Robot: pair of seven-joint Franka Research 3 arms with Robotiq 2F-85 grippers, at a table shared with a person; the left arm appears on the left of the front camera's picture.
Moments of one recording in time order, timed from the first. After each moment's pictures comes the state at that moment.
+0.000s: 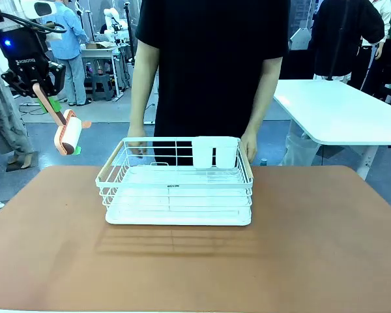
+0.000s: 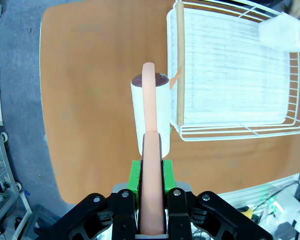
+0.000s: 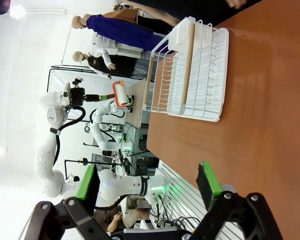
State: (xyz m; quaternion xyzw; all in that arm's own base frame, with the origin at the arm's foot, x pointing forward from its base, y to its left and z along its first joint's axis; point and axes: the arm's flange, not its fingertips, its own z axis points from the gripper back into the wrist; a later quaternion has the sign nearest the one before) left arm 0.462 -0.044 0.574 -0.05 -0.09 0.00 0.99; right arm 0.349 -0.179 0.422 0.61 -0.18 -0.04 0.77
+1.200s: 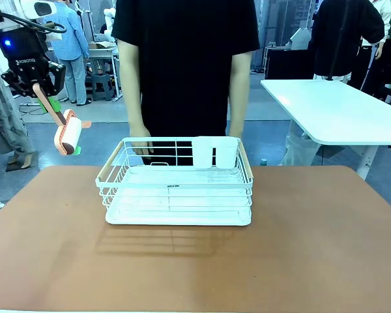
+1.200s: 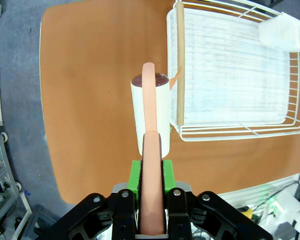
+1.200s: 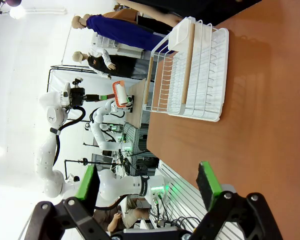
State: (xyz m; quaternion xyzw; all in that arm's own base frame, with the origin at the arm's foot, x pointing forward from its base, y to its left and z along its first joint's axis) left arm 0.462 -0.044 0.574 -0.05 -0.09 0.00 0.99; right arm 0.349 -0.179 0.422 0.61 -0.18 -0.04 0.77
